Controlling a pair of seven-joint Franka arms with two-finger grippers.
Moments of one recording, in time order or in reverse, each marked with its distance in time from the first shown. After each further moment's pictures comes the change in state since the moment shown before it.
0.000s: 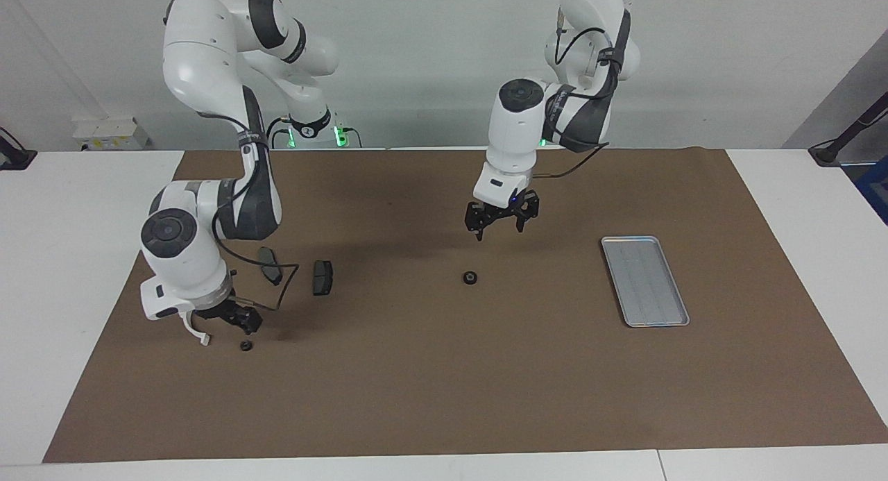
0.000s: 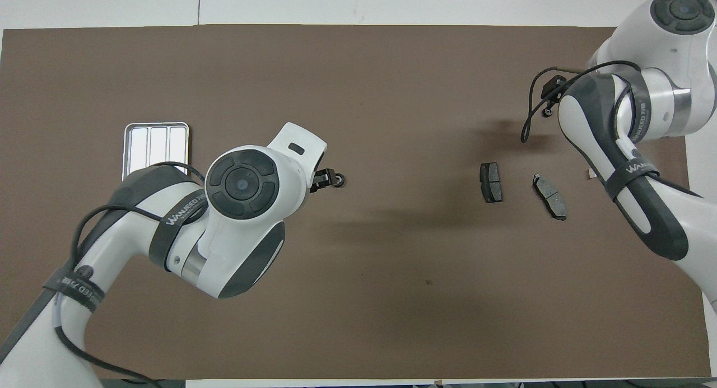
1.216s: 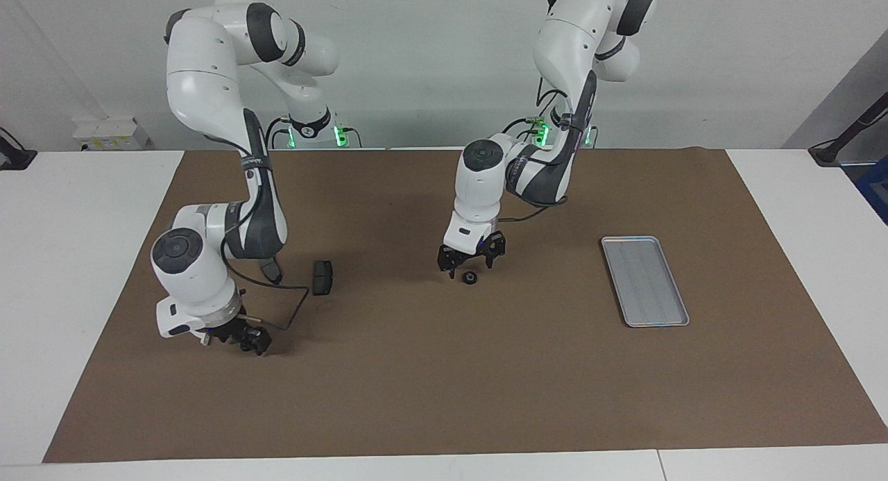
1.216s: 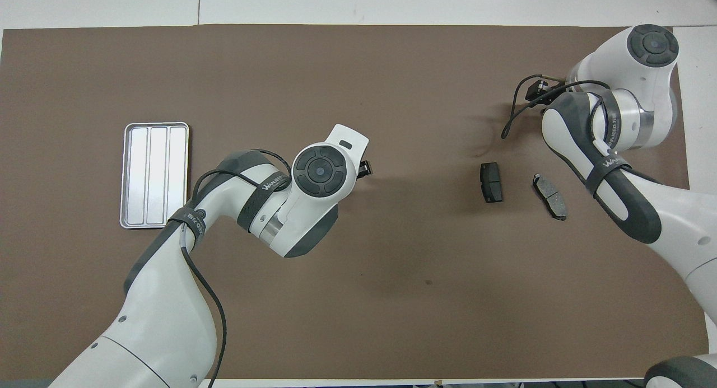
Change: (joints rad) left arm -0.036 0.210 0.004 0.074 0.053 0.187 -0.119; right arm -0.003 0.052 0.008 -0.005 0.119 0.142 0.001
